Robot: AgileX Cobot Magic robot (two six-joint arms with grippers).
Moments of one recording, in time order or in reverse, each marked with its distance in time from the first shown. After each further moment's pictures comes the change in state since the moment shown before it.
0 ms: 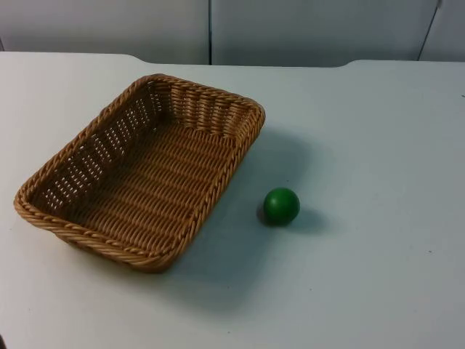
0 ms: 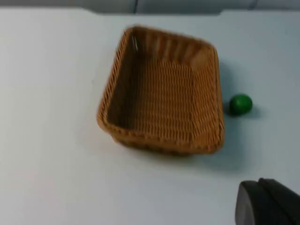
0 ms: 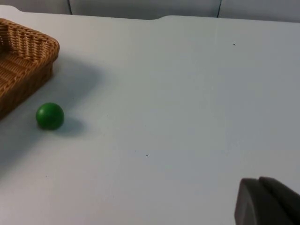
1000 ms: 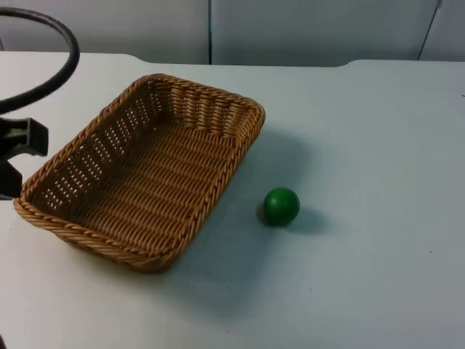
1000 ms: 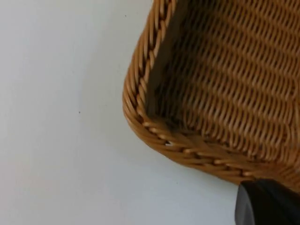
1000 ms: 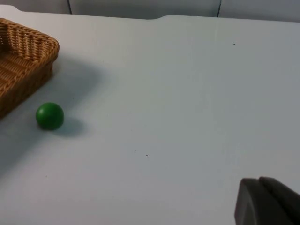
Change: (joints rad) right arm 0.000 0.000 0.000 0.000 0.000 0.000; left arm 0.000 1.183 0.000 -0.224 -0.726 0.158
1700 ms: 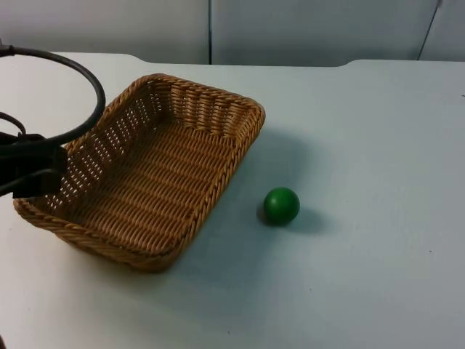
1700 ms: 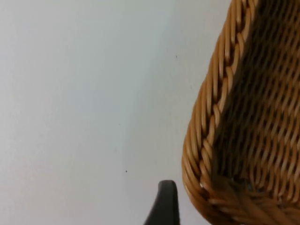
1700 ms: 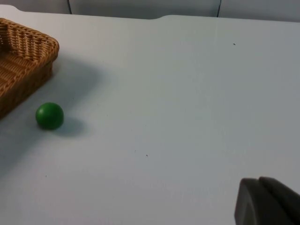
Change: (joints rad) right arm 0.000 0.000 0.000 0.000 0.000 0.000; left arm 0.000 0.225 0.000 0.075 -0.299 0.002
